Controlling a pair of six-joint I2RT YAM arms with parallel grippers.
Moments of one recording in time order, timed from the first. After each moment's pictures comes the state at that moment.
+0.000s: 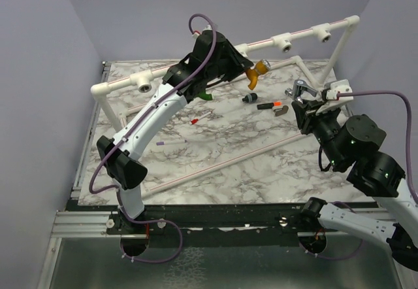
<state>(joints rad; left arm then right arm) -0.71 1.84 2.10 -0.60 -0.01 -1.09 0.88 0.75 1.24 -0.52 0.62 -0.06</state>
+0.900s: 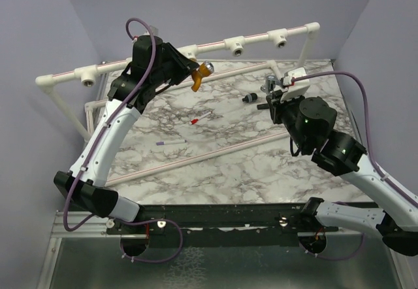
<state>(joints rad) -0.40 1.46 1.72 -0.62 0.07 -0.98 0.88 0.97 1.24 -0.41 0.62 -0.05</state>
